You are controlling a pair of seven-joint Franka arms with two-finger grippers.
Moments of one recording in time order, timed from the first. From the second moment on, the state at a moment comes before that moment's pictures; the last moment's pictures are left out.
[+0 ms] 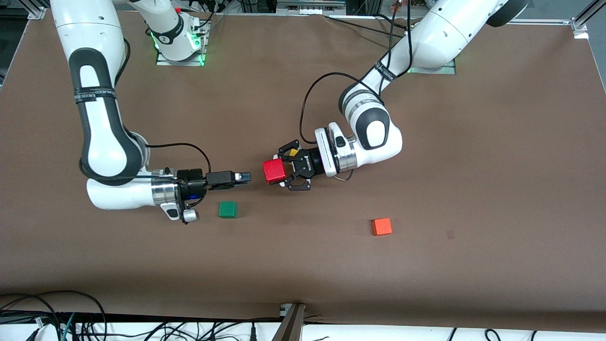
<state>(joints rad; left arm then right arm) -0.31 0.74 -0.40 -1.55 -2.07 2.41 2.45 0.29 0.69 -0.10 -1.44 1.40 1.70 -0.36</state>
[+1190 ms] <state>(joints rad) -0.31 0.74 -0.39 -1.54 -2.07 2.41 2.45 0.37 0.69 -0.10 -1.42 1.41 1.78 -0.37</state>
